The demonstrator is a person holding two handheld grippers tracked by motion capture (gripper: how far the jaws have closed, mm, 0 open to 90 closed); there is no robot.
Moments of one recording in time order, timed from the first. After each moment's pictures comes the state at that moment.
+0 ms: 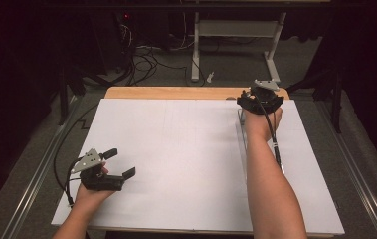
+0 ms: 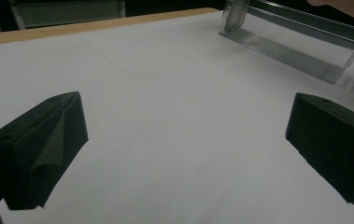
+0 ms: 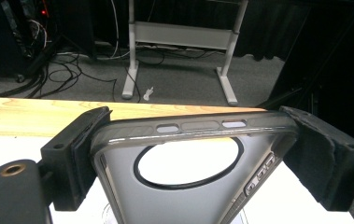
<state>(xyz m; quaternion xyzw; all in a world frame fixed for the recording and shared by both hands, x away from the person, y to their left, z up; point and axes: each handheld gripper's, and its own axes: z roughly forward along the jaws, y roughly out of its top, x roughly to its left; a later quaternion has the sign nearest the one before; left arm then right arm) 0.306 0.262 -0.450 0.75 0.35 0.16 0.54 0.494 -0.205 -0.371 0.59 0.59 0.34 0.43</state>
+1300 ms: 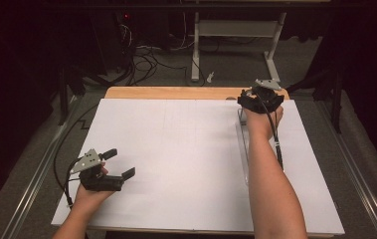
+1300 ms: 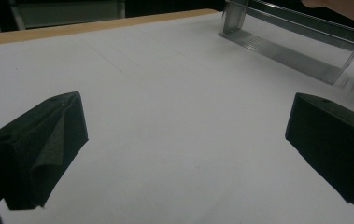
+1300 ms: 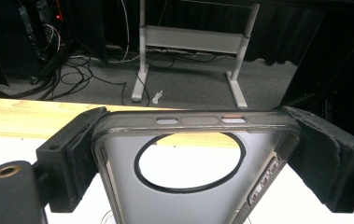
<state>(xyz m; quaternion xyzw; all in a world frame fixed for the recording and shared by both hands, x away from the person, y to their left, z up) 0.306 0.263 -0.451 0.75 0.35 0.16 0.54 0.501 -0.213 -0.375 0.58 0.60 0.36 0.42</state>
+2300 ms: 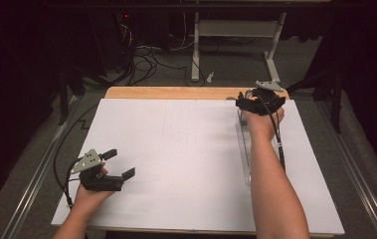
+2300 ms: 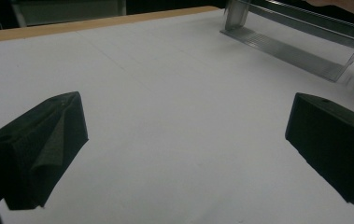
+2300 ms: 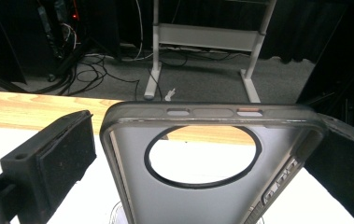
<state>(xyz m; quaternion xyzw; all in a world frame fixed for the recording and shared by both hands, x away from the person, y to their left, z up) 0.306 0.264 -0.452 0.75 0.35 0.16 0.54 0.499 -0.216 -0.378 0.57 0.61 0.37 0.40</state>
